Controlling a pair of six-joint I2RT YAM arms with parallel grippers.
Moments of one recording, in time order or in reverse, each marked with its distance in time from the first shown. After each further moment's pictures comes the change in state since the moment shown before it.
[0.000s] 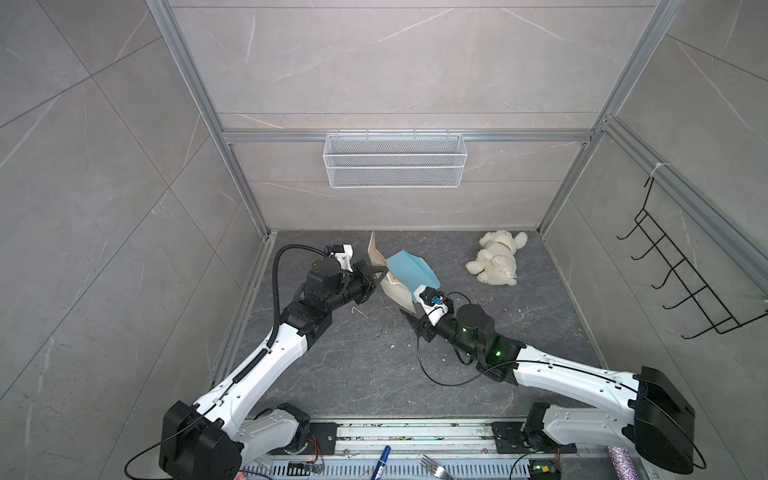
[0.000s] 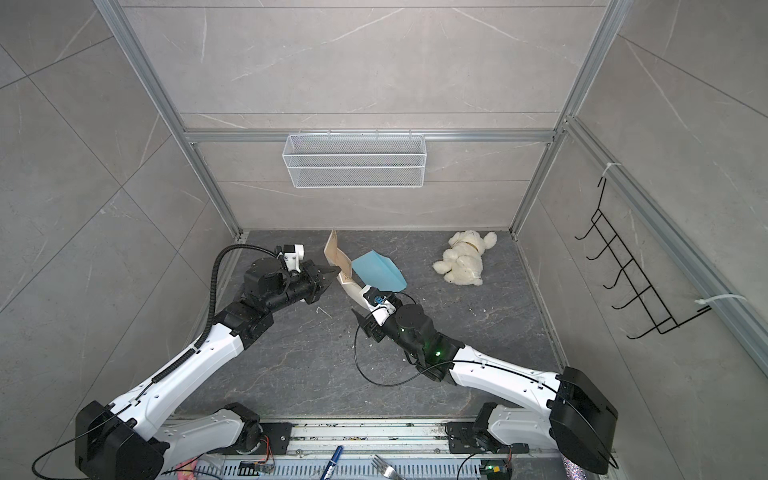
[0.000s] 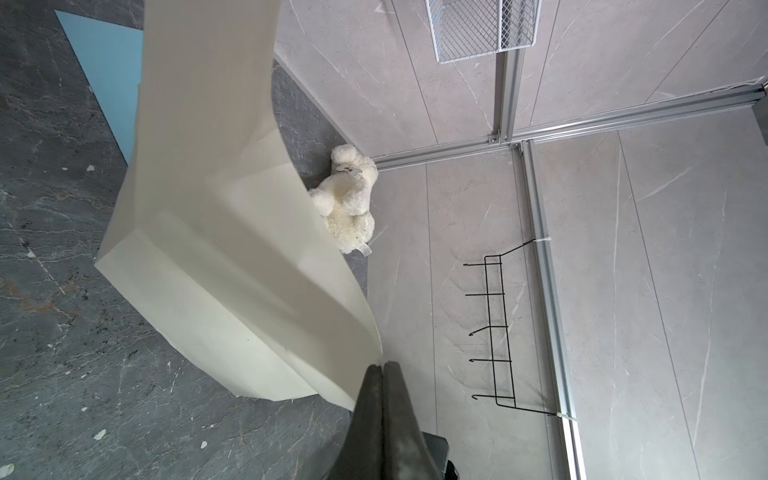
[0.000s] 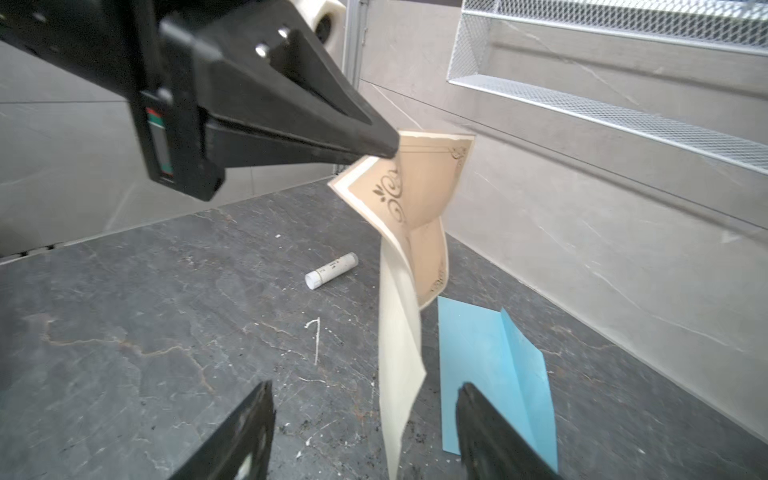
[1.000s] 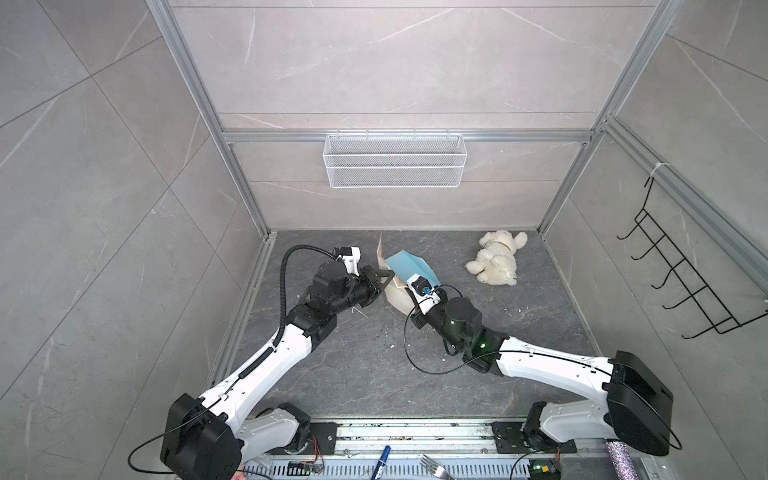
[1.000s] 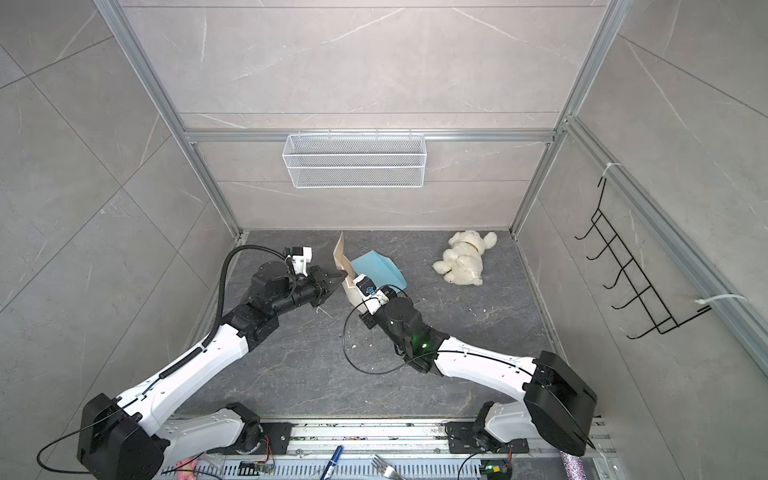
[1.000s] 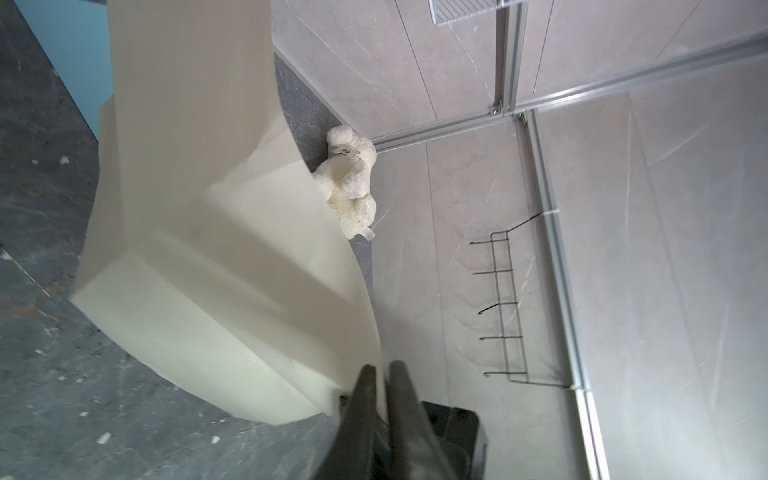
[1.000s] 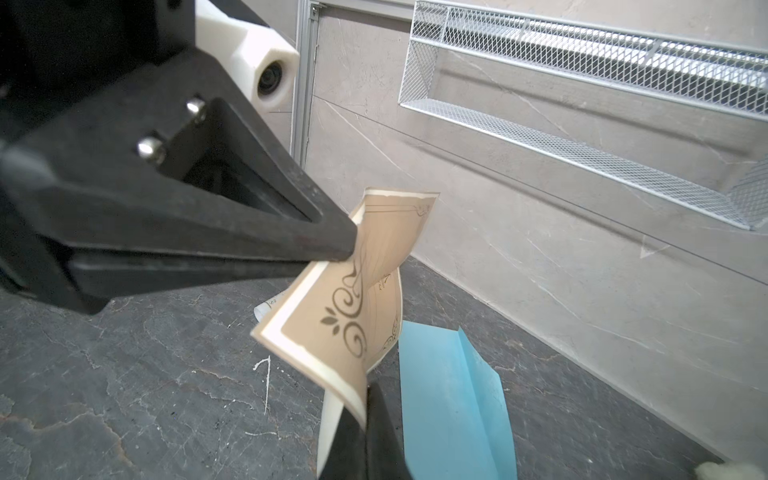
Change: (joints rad) left arm -0.039 0.018 -0.034 0.043 0.024 0.106; right arm 0.000 0.096 0.077 0.071 0.106 -0.040
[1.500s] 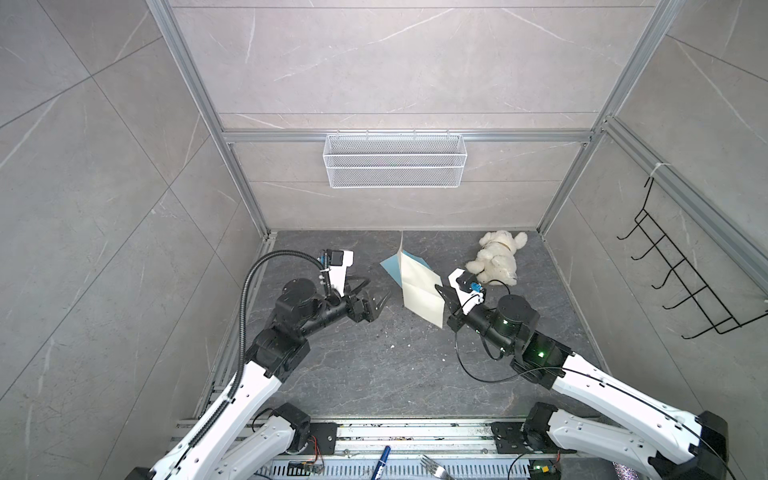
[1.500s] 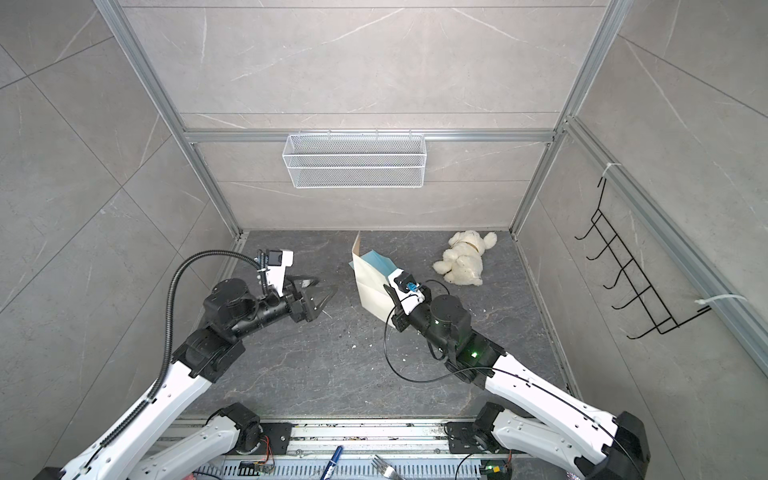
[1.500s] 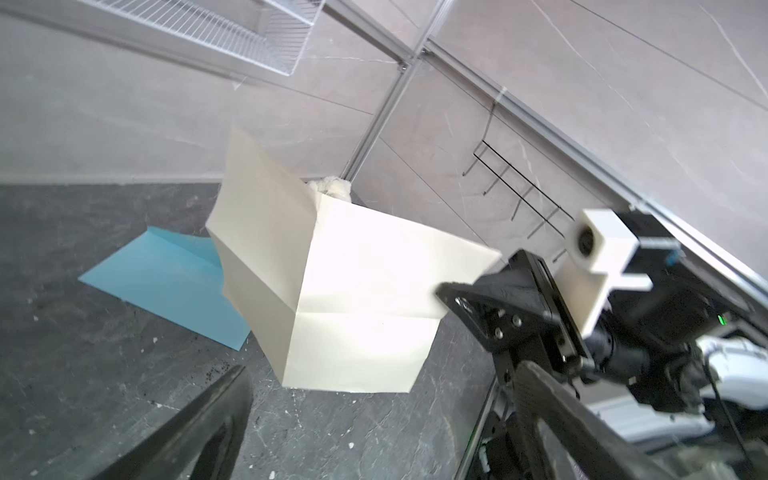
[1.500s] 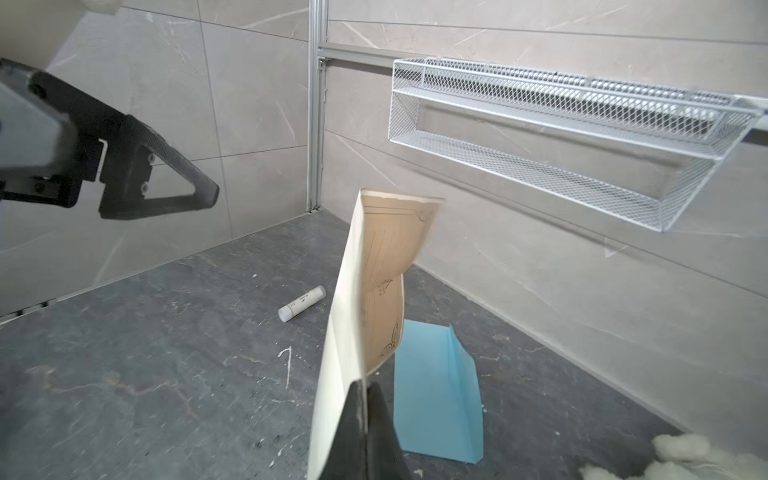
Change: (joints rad) left arm 0.000 -0.341 -0.036 -0.153 0.080 0.687; right arm -0.116 -0.398 0.009 -0.401 -0.219 0.077
